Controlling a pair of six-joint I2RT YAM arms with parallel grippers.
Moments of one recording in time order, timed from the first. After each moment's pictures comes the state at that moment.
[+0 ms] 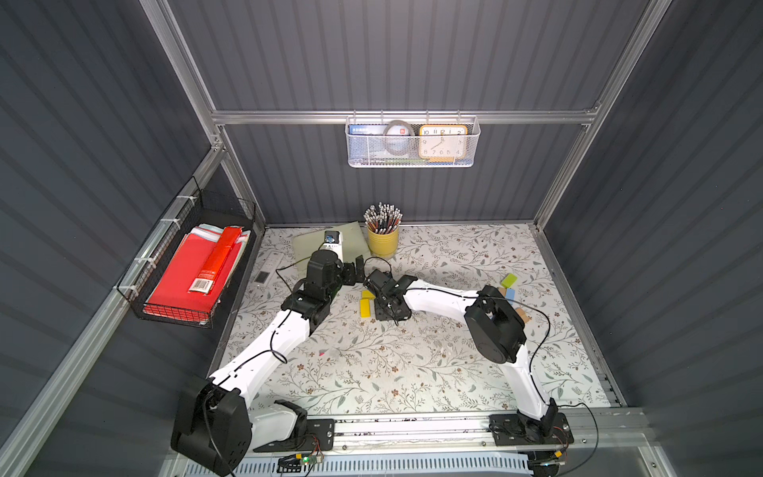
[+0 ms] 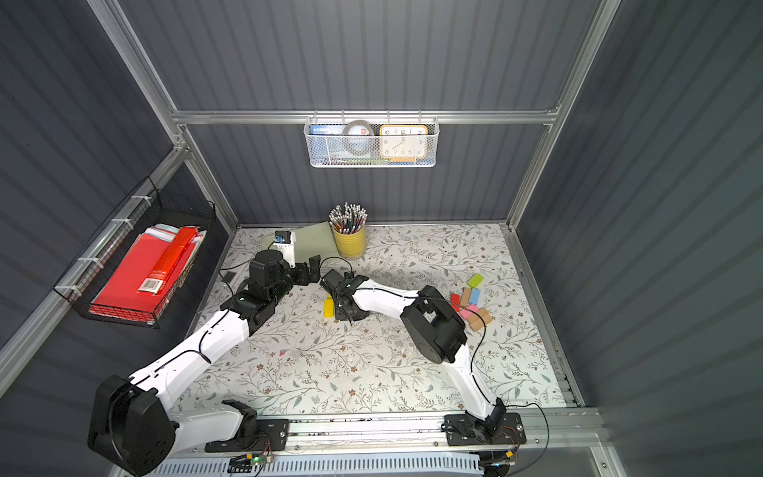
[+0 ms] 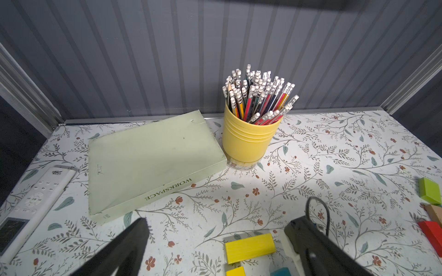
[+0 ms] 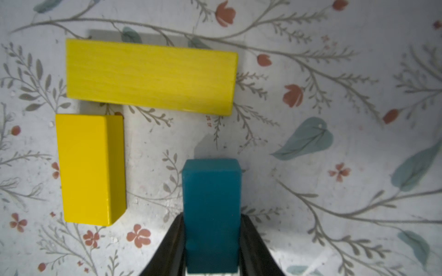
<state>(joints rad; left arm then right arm) -0.40 1.26 0.91 -0.02 -0.19 -0.18 0.93 2.23 1.71 -0.72 0.16 0.71</state>
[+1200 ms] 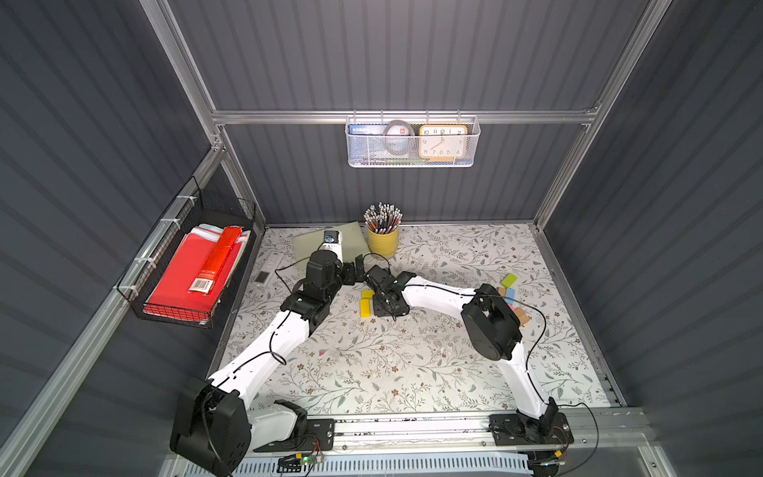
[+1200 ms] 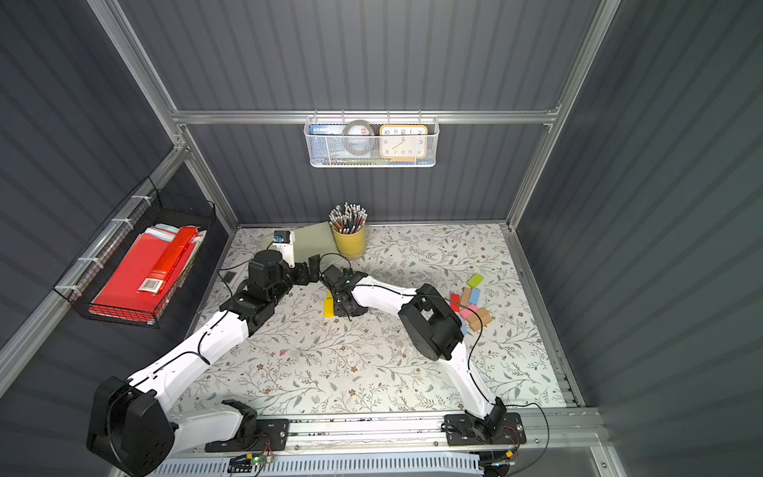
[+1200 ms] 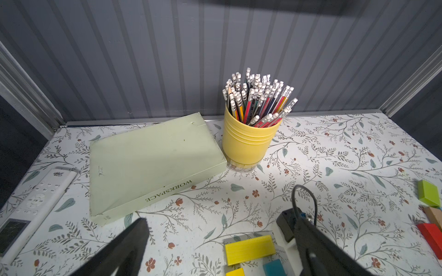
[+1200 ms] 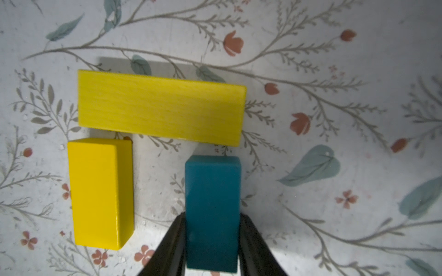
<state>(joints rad) -0.40 1.25 0.91 -0.02 -0.19 -0.18 0.92 2.27 1.77 -0.73 0.14 0.69</state>
